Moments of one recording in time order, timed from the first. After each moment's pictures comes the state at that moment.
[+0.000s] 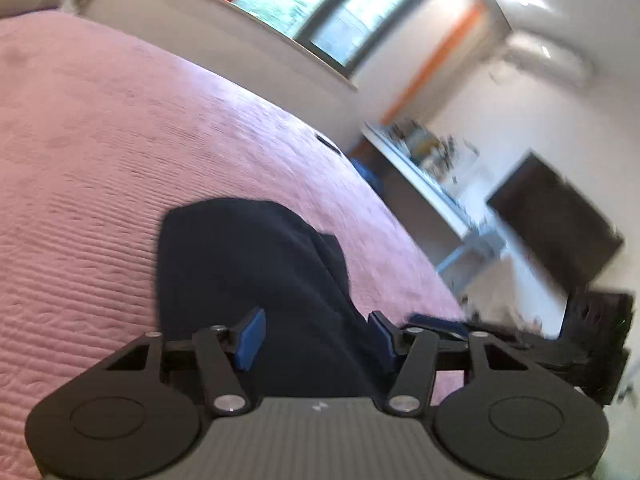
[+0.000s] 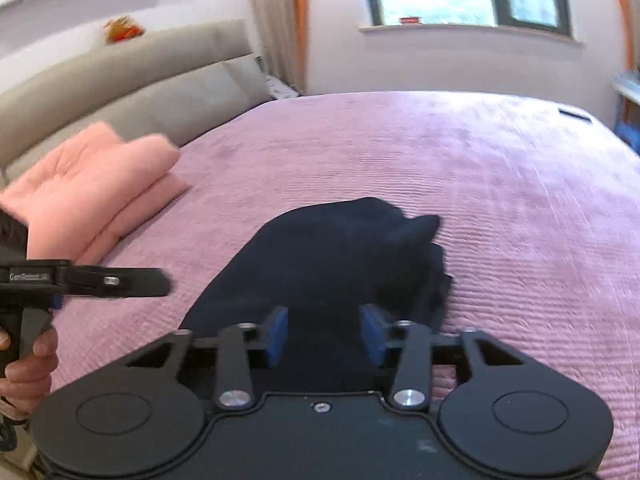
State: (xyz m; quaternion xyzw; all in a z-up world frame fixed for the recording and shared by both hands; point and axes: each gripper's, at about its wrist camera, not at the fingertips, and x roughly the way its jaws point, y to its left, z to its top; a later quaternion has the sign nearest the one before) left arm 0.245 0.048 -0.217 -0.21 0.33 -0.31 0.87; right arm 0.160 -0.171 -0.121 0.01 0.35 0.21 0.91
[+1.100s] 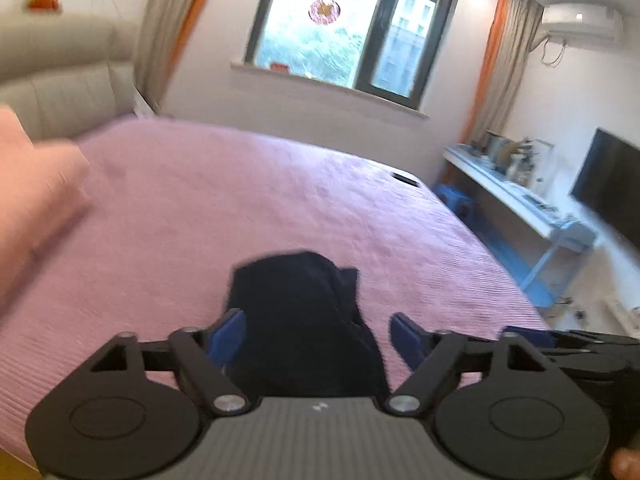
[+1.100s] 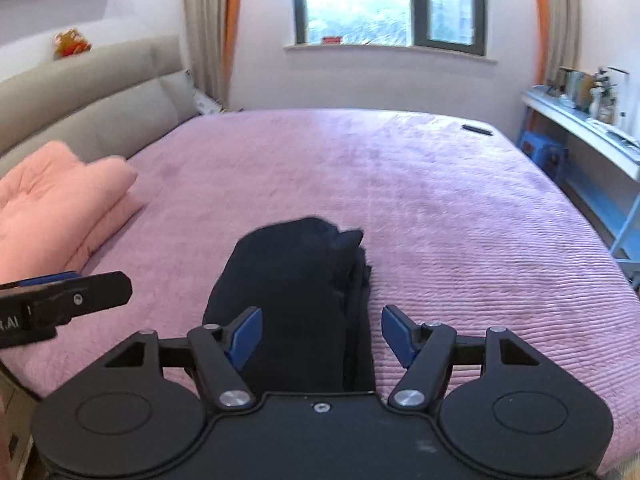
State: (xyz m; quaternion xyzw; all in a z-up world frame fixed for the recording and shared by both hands) left arm 0.053 -0.019 -0.041 -0.09 0.28 -0.10 0.95; right arm 0.018 -0.163 0.020 0.02 0.34 0.05 0.94
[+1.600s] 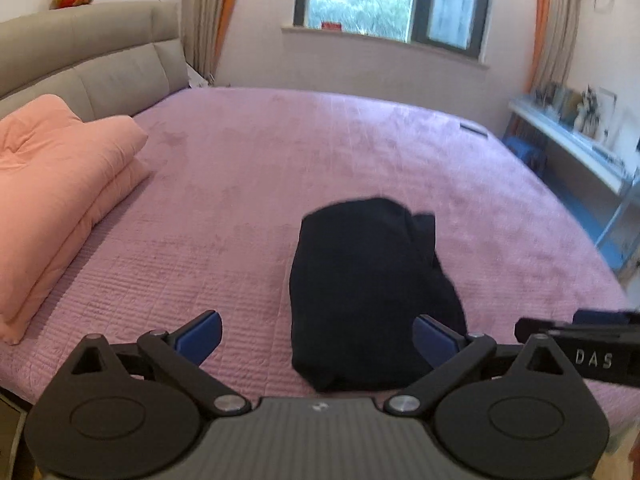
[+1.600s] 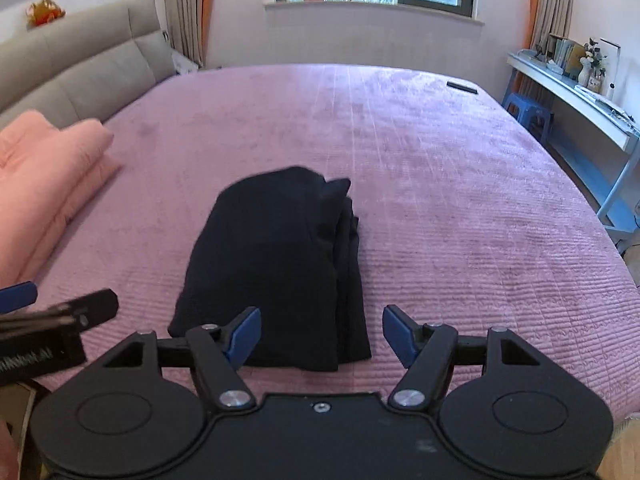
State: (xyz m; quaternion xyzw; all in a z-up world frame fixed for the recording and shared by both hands) left arm 0.062 -0.017 -0.085 -0.03 0.36 -0.02 0.93; right arm 0.034 -0.154 -0.019 0.00 0.42 0.02 0.91
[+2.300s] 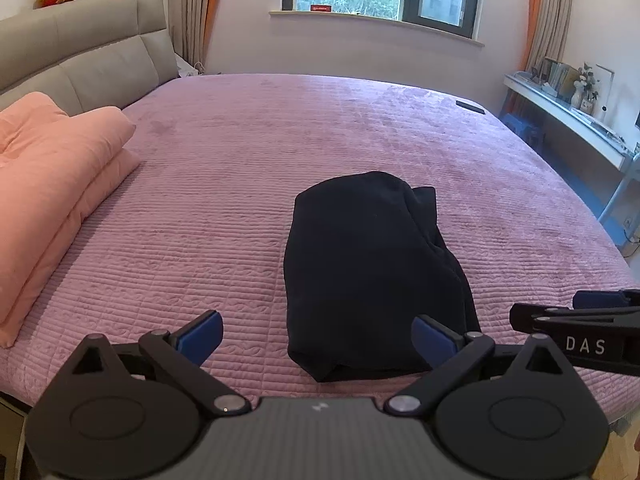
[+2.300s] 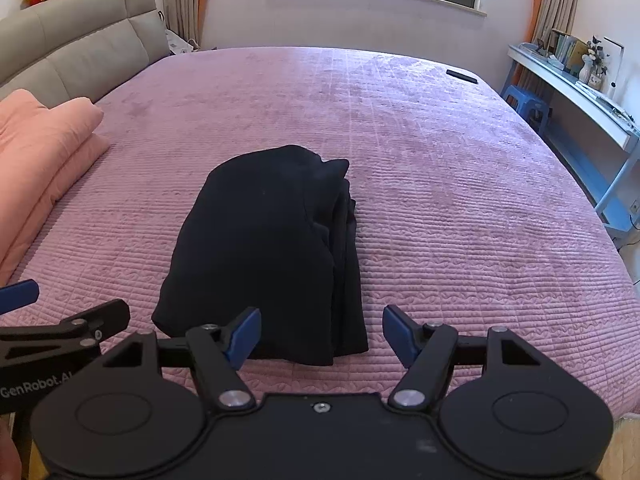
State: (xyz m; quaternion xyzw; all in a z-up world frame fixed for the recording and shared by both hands) left arm 0.081 -0.020 -0.106 -0.01 0.38 -0.03 0.93; right arm 0.046 -0.152 -0.036 -0.02 0.43 0.02 0.90
